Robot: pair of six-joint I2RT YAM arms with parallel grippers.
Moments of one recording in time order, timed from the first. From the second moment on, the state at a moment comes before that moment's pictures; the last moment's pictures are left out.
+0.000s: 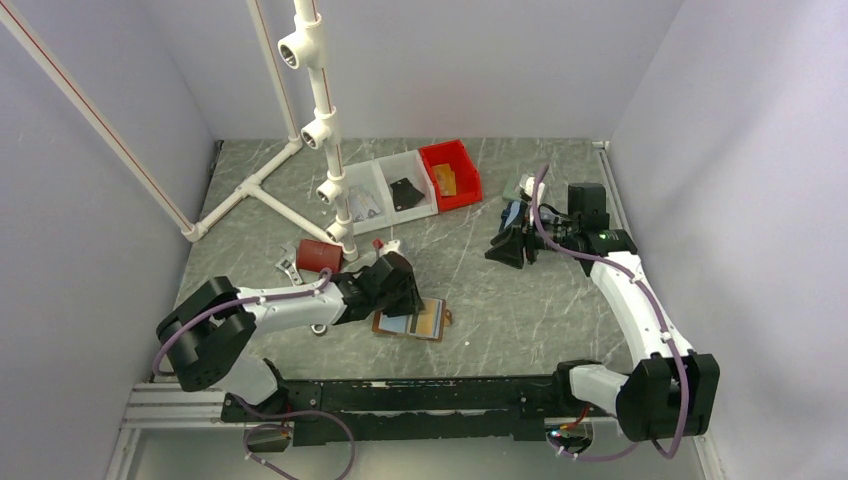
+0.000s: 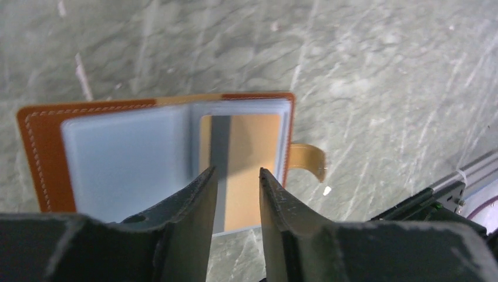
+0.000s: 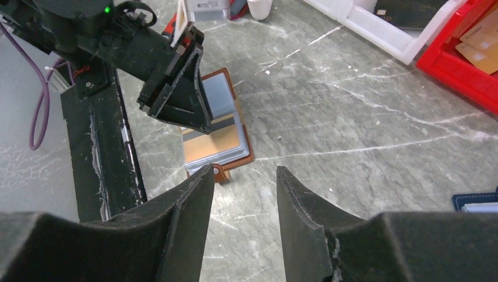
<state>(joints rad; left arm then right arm) -0.93 1.48 0.72 -0.10 -0.10 -0.99 0.08 1.15 0.92 -0.51 -1.06 -0.40</state>
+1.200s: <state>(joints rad) -0.82 0.58 0.71 -0.62 -0.21 -0.61 -0.20 1.15 0.96 -0.60 -1.08 -0.44</state>
